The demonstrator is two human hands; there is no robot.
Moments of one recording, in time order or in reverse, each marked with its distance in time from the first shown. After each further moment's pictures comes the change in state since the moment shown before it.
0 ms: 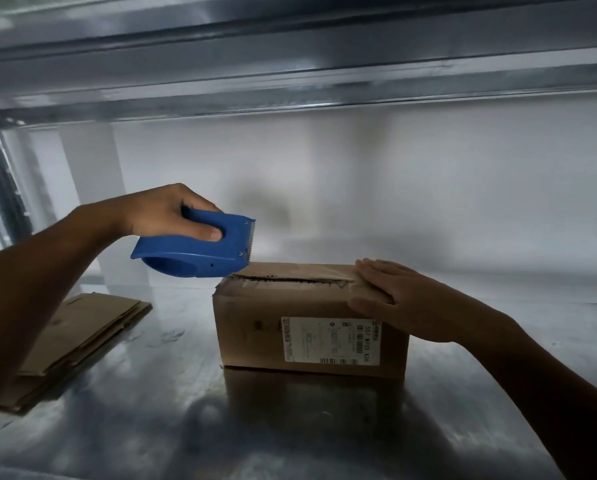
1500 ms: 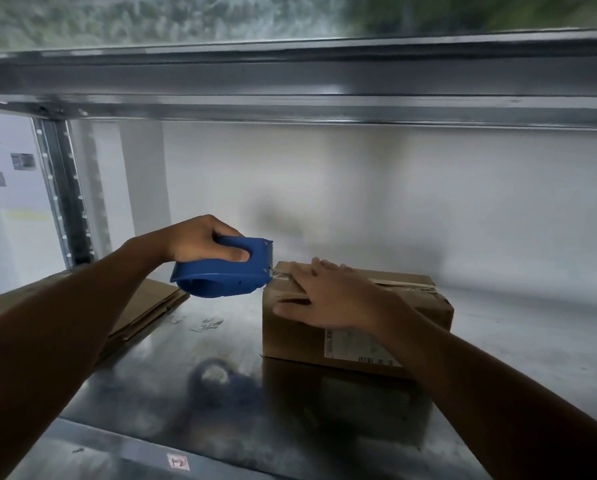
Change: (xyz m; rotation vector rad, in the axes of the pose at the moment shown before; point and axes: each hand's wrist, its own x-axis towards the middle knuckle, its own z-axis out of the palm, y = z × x) left_hand -0.037 -0.060 0.031 -0.153 0.077 -0.095; right_hand 0.073 -0.144 0.031 -0.284 -0.009 -0.145
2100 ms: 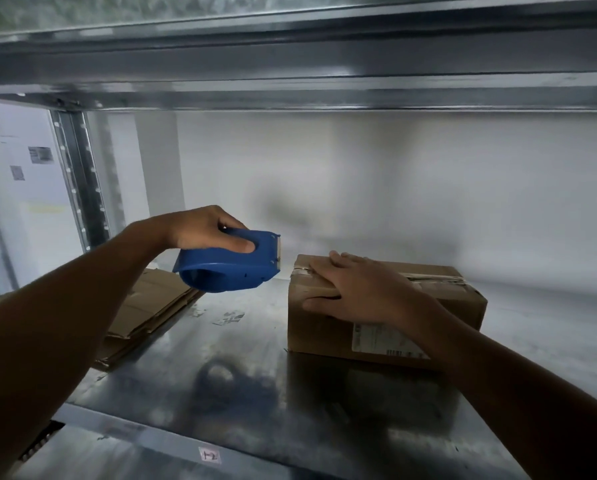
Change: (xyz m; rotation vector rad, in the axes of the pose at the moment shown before) left_hand -0.017 -0.012 -0.026 0.060 -0.066 -0.099; right_hand 0.008 0.007 0.010 -0.006 0.048 0.012
